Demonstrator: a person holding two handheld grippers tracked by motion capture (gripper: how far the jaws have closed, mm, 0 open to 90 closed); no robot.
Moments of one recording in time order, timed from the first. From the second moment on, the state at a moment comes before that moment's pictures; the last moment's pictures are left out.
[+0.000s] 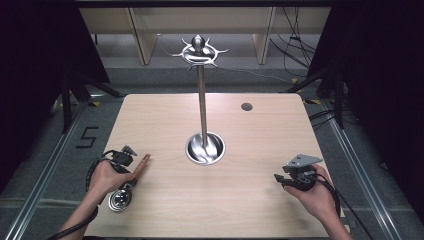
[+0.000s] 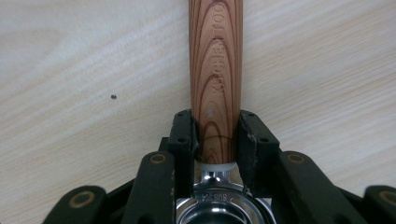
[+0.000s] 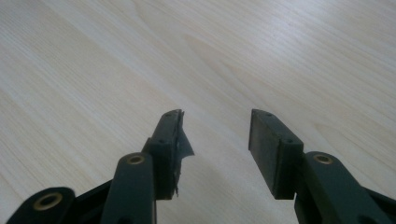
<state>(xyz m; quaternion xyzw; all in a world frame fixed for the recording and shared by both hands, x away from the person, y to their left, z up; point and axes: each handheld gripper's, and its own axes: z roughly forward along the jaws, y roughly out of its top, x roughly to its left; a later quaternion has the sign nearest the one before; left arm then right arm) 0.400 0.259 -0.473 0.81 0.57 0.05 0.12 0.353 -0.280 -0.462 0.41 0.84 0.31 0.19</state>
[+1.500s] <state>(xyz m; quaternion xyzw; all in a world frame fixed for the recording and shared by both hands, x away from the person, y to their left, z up) 0.332 0.253 -0.411 0.67 0.47 0.25 0.51 0.353 -0.285 -0.459 0.40 0.84 0.31 0.20</state>
